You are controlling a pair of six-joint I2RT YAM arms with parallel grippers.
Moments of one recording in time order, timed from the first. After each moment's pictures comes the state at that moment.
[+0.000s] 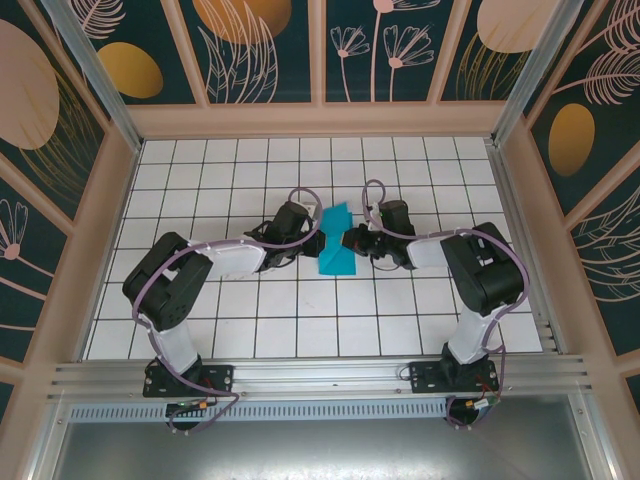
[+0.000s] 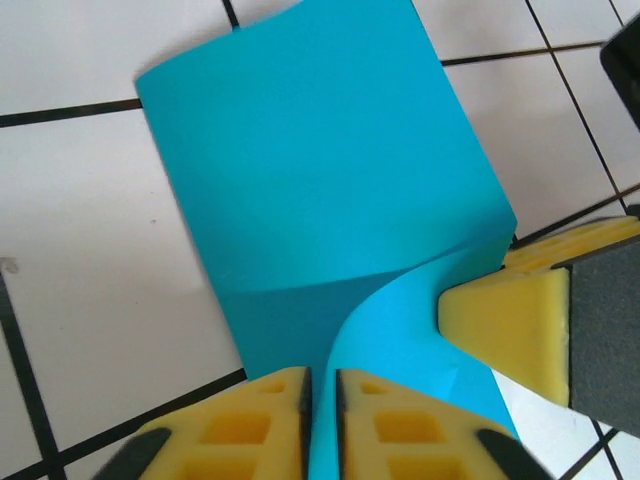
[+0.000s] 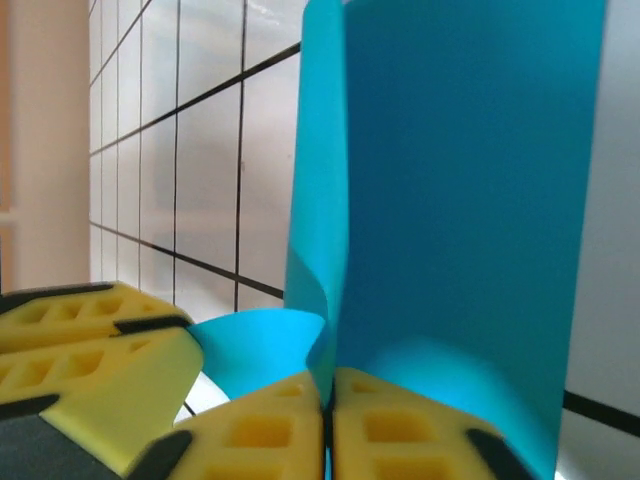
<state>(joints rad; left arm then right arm) -0.68 1.80 0.94 0.11 0.11 -0.50 0.43 1.79 0.74 0.35 -0.58 0.77</state>
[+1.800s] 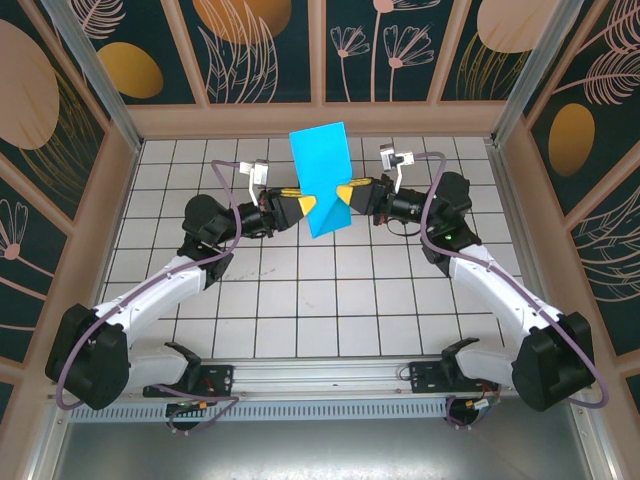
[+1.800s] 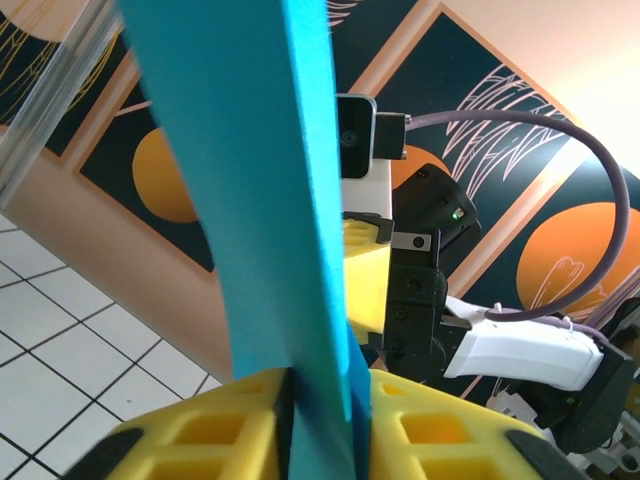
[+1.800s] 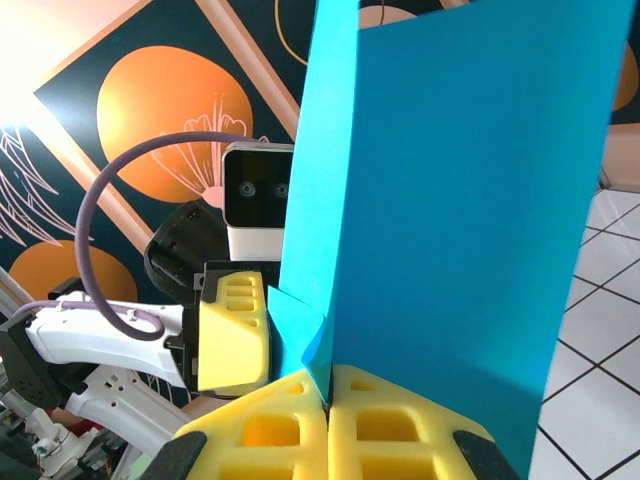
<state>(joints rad) -0.53 1.26 0.77 0.82 0.81 -0.93 0.44 1.20 0.87 0.56 -0.93 0.76</state>
